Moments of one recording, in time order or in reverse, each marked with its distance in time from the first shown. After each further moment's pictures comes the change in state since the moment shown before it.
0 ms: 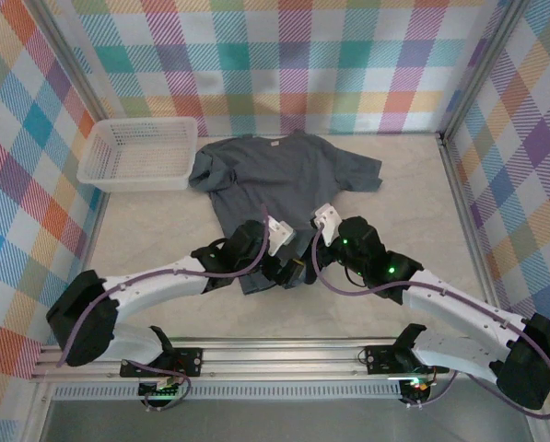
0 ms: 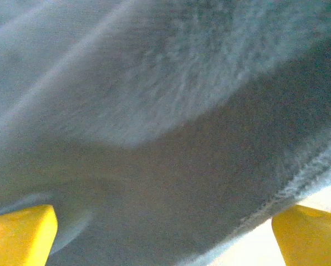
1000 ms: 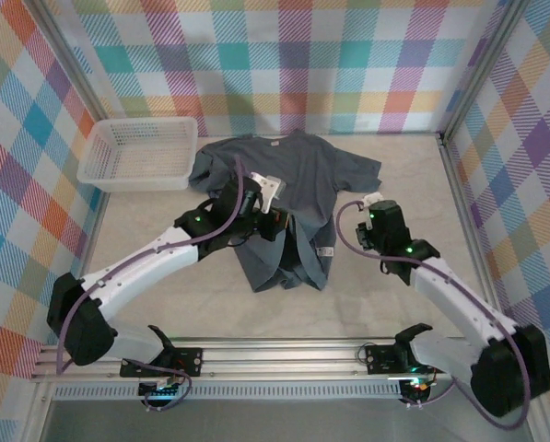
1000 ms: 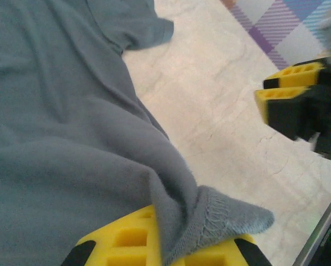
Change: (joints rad) left arm 0.113 0.017 0.393 -0.369 0.072 -0.228; right arm -0.383 -0.014 0.003 -0.220 0.060 -0.009
